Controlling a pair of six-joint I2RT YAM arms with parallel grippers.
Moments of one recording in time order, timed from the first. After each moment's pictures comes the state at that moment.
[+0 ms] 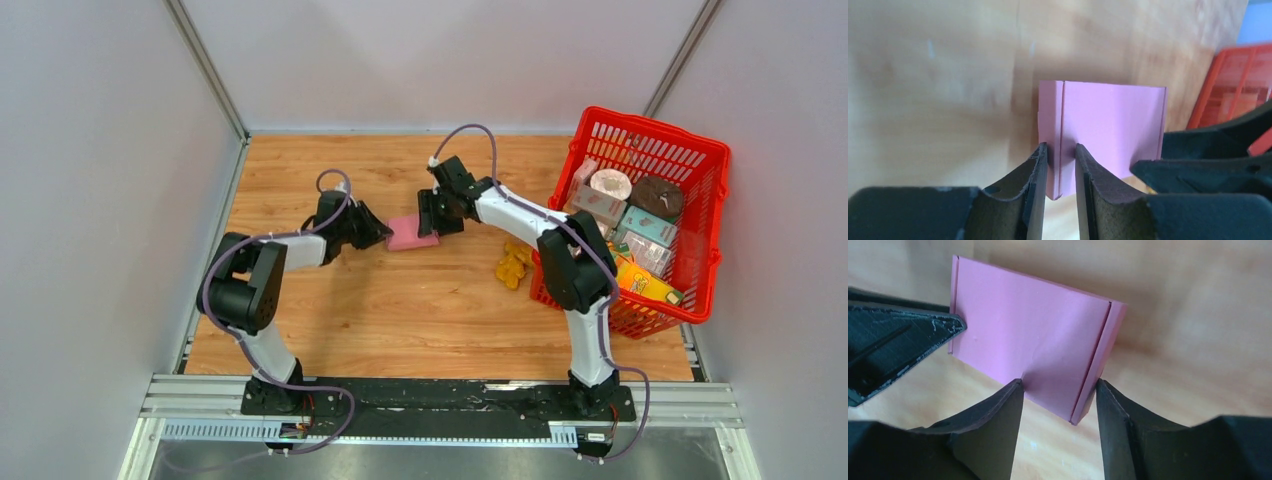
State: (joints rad) left arm -0.29 1.70 0.74 0.31 0.31 -0.86; right arm 0.62 2.02 1.52 -0.47 -0.19 0.45
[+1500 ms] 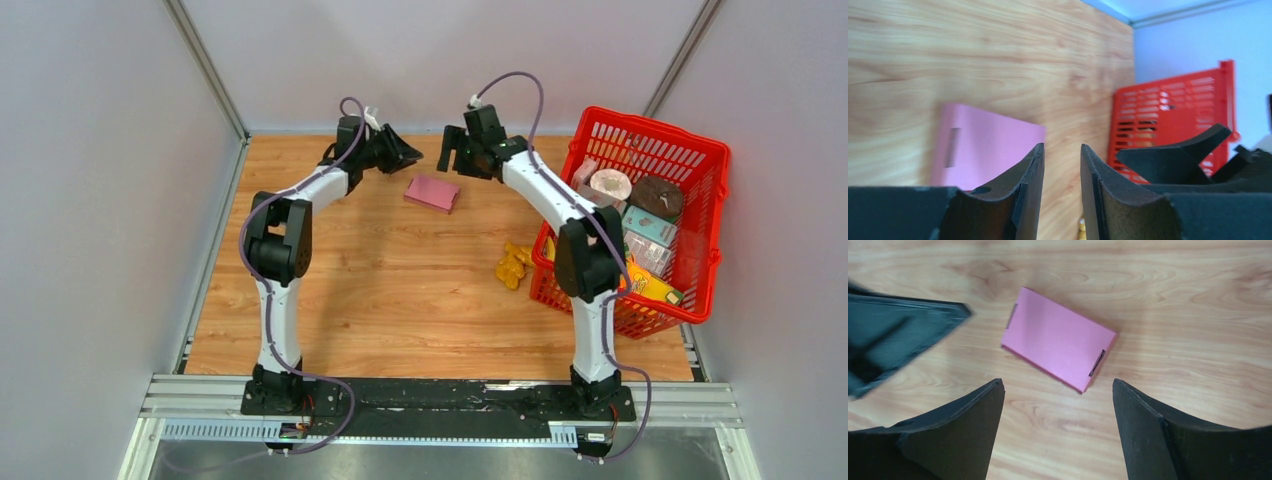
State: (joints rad) left arm -0.24 2.17 1.63 0.10 0.50 -0.84; right arm 0.46 2.16 1.94 -0.53 0.01 0.51
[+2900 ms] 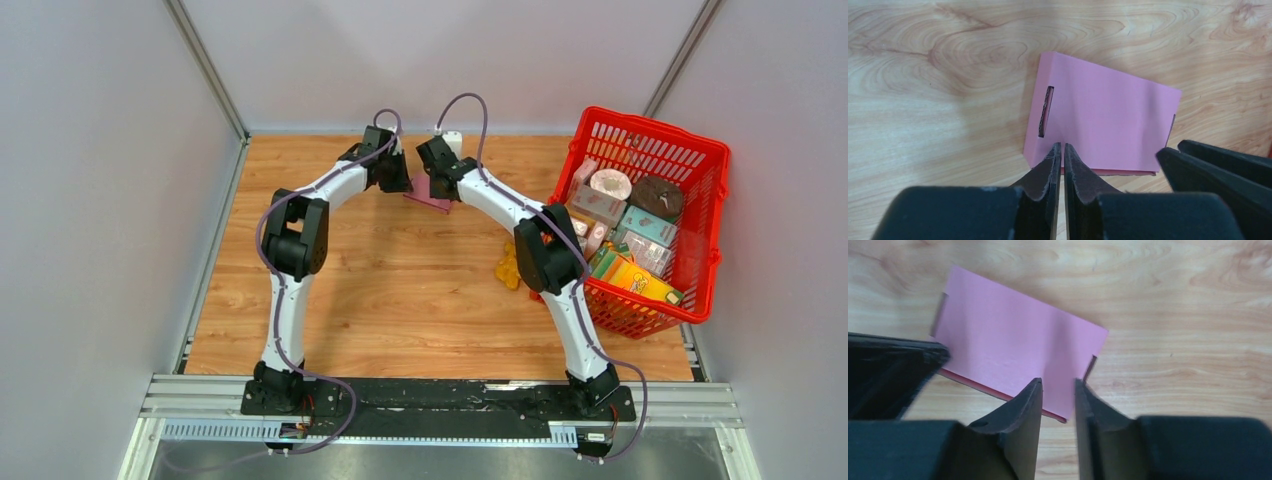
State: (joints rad) left arm -0.34 2.29 1.82 -0.35 0.24 -0.39; right arm 0.59 2.34 2.05 -0.58 0.41 0.48
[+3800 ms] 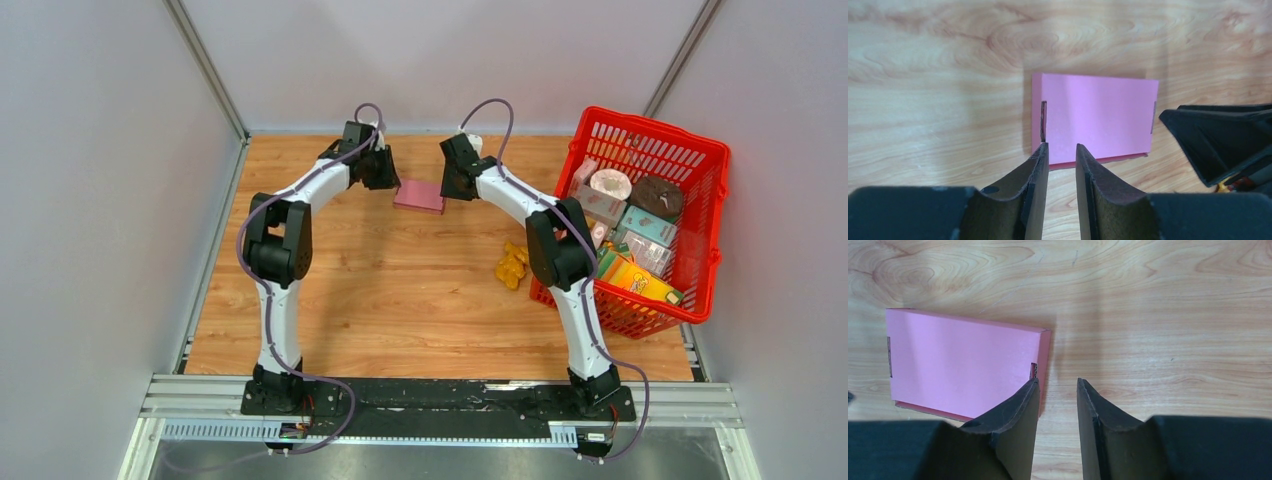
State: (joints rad) left arm -0.28 2.15 1.69 -0.34 0.25 -0.37; right arm 0.50 2.30 1.92 -0.50 0.22 0.56
